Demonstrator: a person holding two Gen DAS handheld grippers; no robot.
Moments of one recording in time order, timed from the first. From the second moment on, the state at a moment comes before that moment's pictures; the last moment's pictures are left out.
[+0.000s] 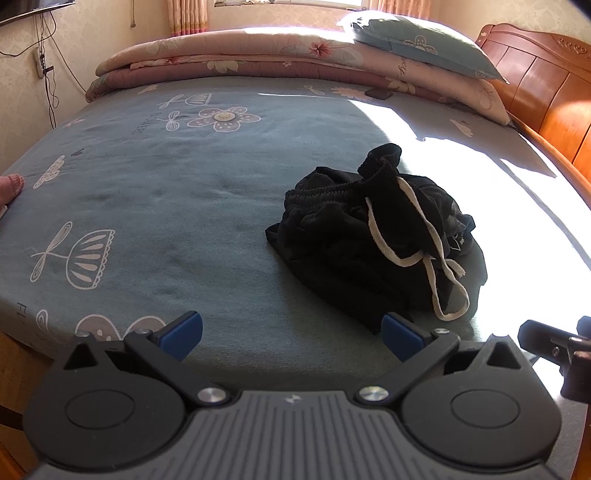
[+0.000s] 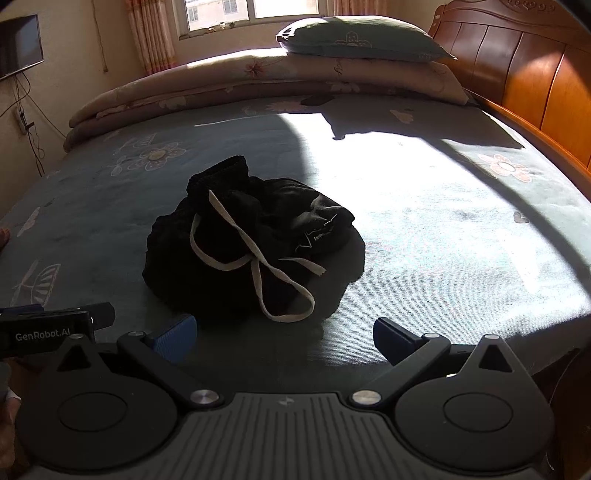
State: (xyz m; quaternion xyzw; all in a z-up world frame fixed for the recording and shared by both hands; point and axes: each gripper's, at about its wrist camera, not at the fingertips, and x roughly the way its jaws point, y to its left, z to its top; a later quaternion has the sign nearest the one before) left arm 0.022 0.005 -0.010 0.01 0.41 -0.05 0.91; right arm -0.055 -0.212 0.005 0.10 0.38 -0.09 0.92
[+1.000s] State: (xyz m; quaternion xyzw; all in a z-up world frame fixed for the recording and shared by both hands) left arm 0.074 0.004 -0.033 0.00 0.43 -0.07 0.90; right arm 0.004 -0.226 -0.025 0.14 0.40 -0.06 0.90
